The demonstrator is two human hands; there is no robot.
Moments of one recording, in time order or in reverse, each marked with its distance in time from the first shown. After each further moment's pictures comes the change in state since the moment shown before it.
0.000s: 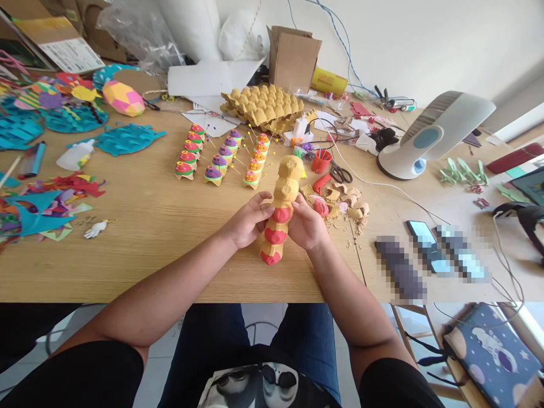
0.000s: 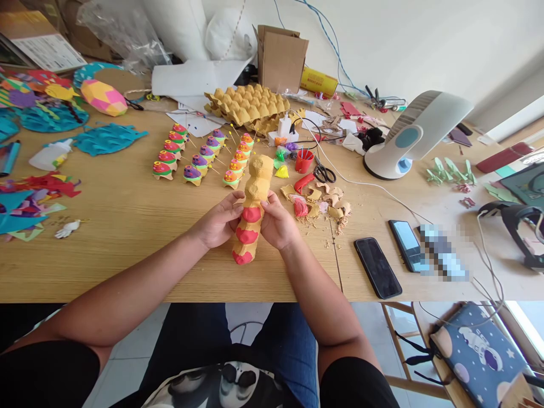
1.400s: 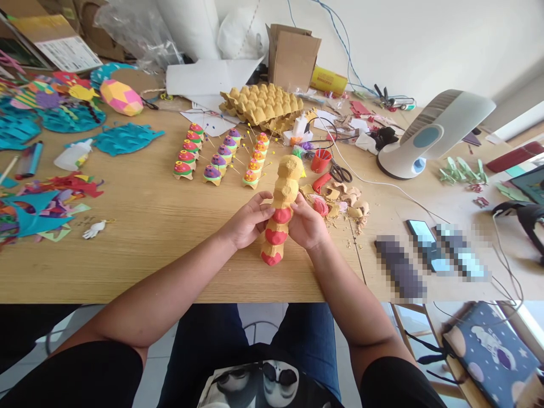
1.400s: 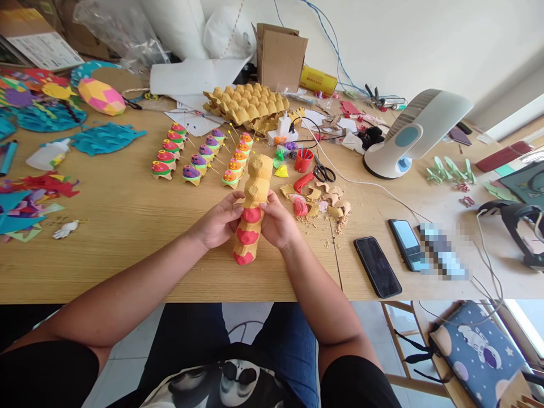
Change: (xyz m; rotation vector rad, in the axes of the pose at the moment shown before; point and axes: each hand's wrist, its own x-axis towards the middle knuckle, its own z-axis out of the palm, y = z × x) left_hand -0.001 0.000 0.002 0.033 0.006 -0.004; right_hand -0.001 -0.003 0.001 -0.054 -0.011 -0.003
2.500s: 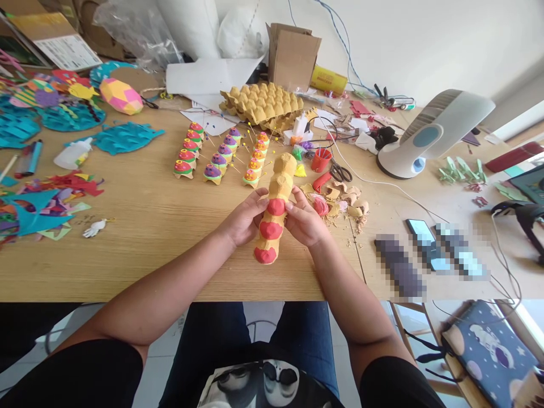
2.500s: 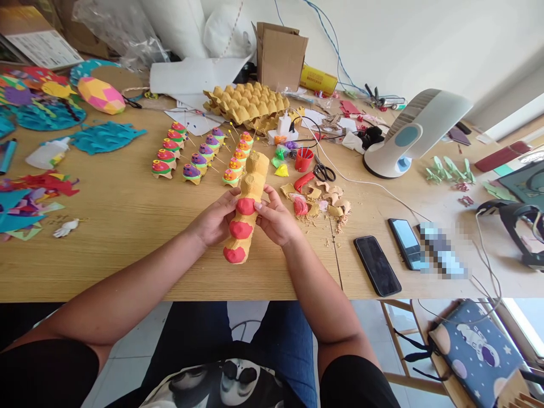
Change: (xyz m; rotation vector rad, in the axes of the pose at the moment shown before) left_hand 0.002 0.003 0.001 -0.080 0.069 0.012; right_hand 0.003 0.004 -0.009 -0.037 -0.036 0.033
